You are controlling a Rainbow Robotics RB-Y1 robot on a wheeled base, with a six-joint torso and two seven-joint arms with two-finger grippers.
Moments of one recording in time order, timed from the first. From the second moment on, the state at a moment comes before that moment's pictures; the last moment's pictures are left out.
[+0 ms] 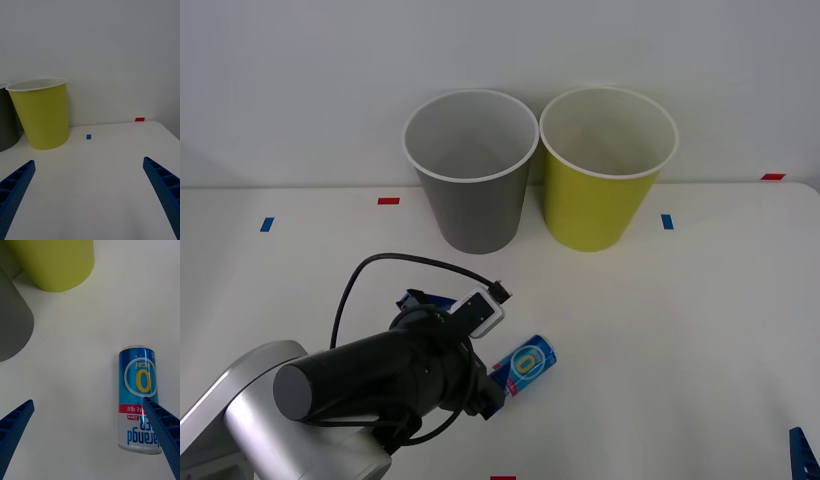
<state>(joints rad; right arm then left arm) 1.23 -0.41 0.09 -2.17 -0.22 -0.77 1.40 -0.03 0.45 -0.60 -2.38 0.18 1.24 -1.68</state>
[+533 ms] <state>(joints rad) 1.23 -0.41 0.09 -2.17 -0.22 -0.77 1.40 -0.09 0.49 -0.65 -2.33 0.23 1.21 -1.63</state>
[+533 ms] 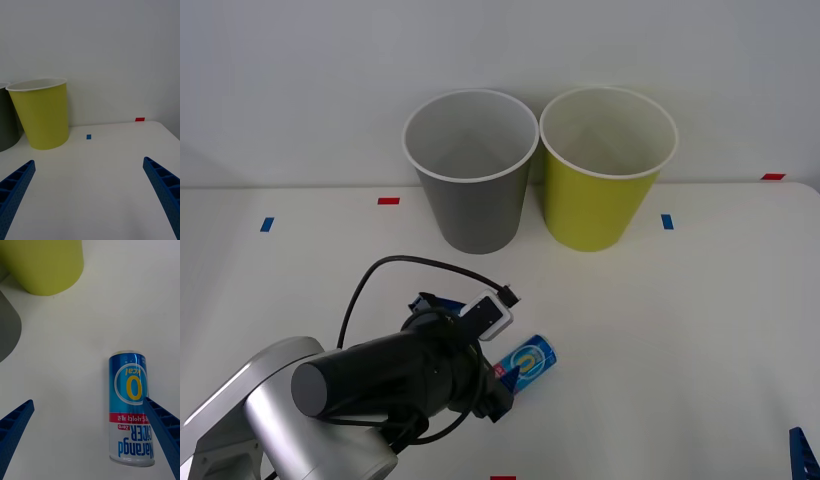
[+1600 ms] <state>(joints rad) 1.23 -0.41 0.09 -2.17 -0.22 -0.77 1.40 -0.29 0.37 -0.76 -2.20 0.20 1.41 -1.55</state>
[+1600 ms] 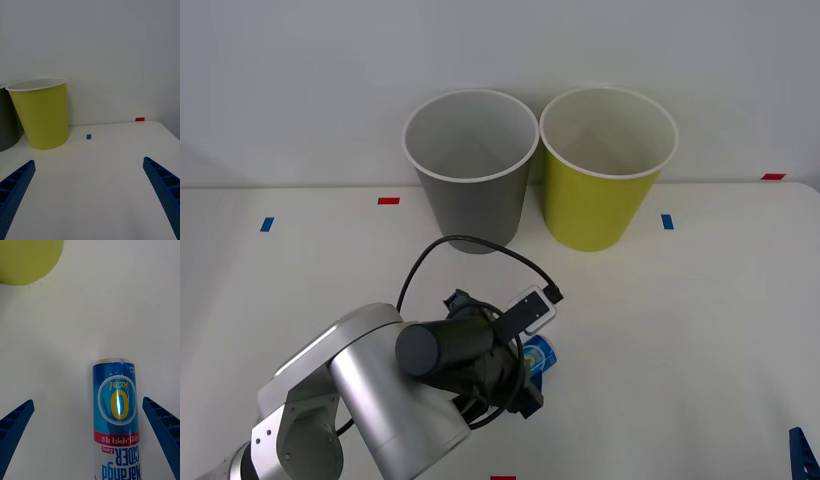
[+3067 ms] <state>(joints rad) 1.23 -0.41 0.09 -2.17 -0.22 -0.77 1.40 -0.39 0.23 -0.80 -1.91 0.18 1.52 -1.46</state>
